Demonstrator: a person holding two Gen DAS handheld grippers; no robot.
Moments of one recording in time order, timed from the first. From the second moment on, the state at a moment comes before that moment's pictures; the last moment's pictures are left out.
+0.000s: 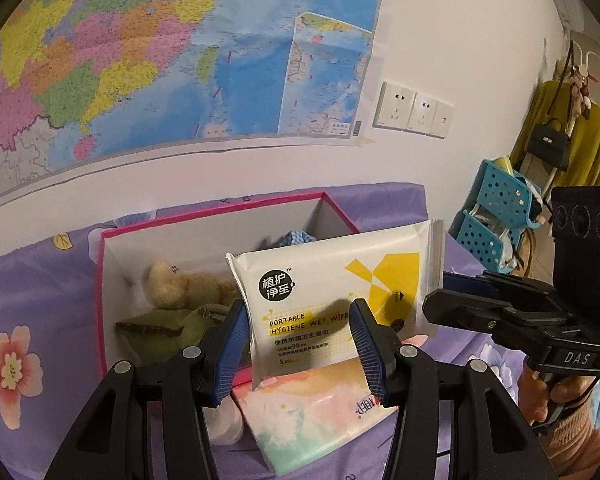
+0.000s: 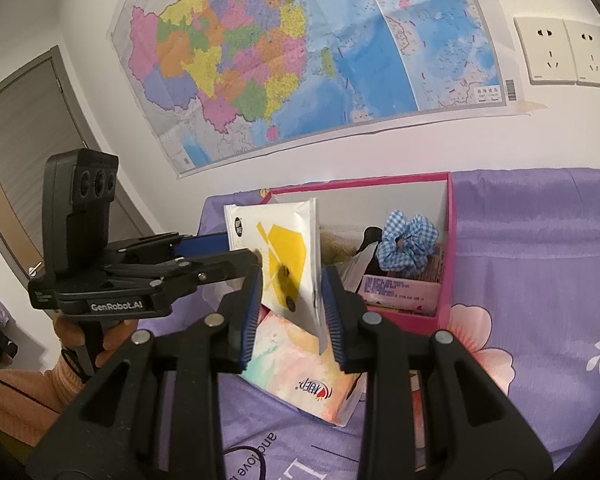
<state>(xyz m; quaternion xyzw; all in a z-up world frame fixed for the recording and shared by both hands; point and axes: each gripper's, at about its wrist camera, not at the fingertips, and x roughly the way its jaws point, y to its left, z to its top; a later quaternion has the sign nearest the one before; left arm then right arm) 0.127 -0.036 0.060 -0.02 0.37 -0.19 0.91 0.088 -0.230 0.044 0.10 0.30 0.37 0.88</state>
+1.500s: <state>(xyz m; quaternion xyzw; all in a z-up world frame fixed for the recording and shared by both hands) 0.165 -0.028 0.061 -0.01 0.38 -0.16 0.91 0.128 -0.215 0.041 0.11 0.30 0.36 0.88</state>
